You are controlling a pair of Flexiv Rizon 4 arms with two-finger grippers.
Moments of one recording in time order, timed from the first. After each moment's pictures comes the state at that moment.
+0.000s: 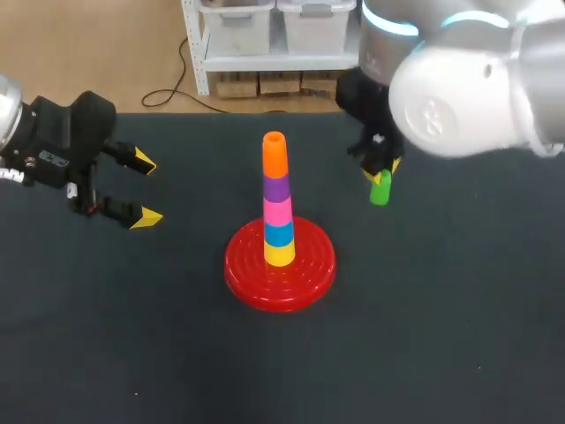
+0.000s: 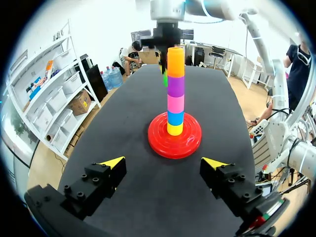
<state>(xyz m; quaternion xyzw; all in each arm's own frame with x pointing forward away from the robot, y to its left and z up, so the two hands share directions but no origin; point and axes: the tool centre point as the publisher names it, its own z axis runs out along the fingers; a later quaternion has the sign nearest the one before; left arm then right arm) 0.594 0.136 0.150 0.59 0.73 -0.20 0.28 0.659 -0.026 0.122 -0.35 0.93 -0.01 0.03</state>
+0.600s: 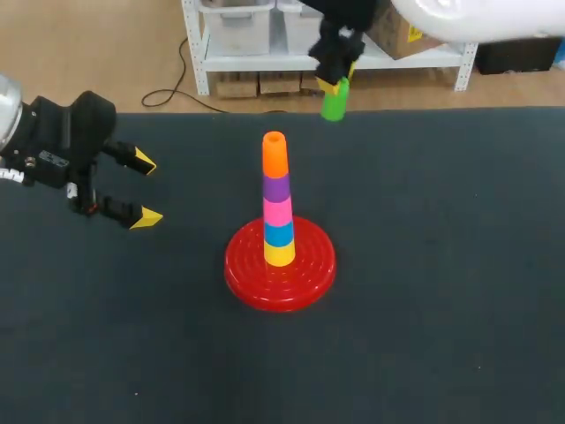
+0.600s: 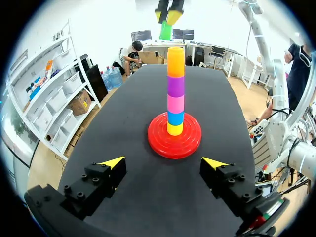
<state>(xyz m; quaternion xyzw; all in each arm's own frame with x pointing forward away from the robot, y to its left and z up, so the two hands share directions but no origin) 0.594 0.136 0.150 0.59 0.73 -0.20 0.28 0.634 0.053 0.294 -0.47 0.87 0.00 0.11</state>
